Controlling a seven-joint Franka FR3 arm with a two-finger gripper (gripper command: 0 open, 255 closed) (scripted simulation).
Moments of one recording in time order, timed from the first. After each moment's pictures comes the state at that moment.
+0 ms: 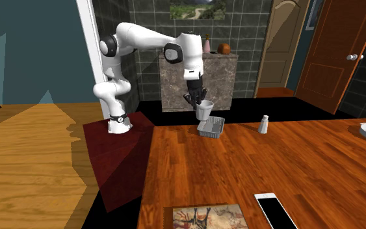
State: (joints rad) arm 0.19 0.28 0.23 -1.56 0.05 1.89 0.41
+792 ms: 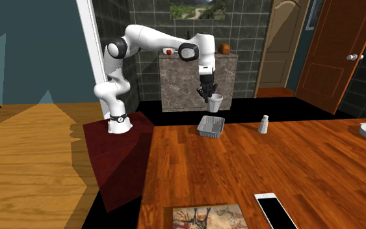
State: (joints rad) arm 0.34 0.33 0.29 -1.49 0.00 1.90 0.62
